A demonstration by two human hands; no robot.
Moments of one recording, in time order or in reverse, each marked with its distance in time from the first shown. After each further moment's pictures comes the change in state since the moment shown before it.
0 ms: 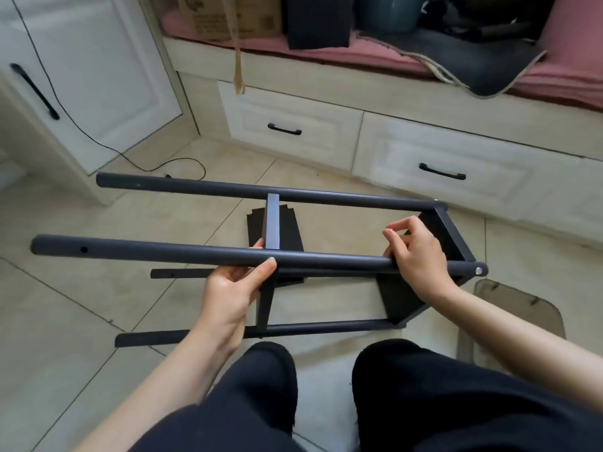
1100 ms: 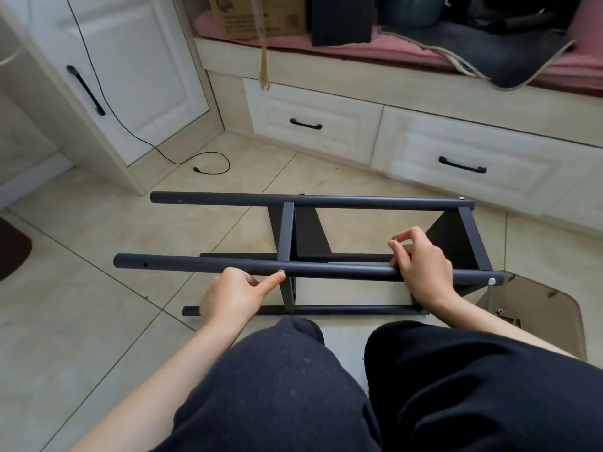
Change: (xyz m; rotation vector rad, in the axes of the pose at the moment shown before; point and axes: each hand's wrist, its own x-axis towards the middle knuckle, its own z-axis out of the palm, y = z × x) left_hand -0.020 -0.009 -0.037 1.216 0.246 -0.012; right_hand -0.044 -0.001 0.011 -0.162 -0.055 -0.041
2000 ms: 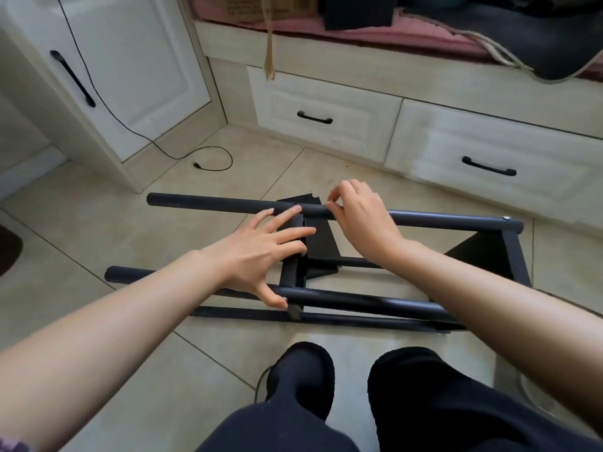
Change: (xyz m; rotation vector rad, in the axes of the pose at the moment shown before) left_hand 0.114 0.037 -0.036 0.855 -0.282 1.164; right_hand 0.102 -0.094 0.060 -0.172 -0.092 -0.469
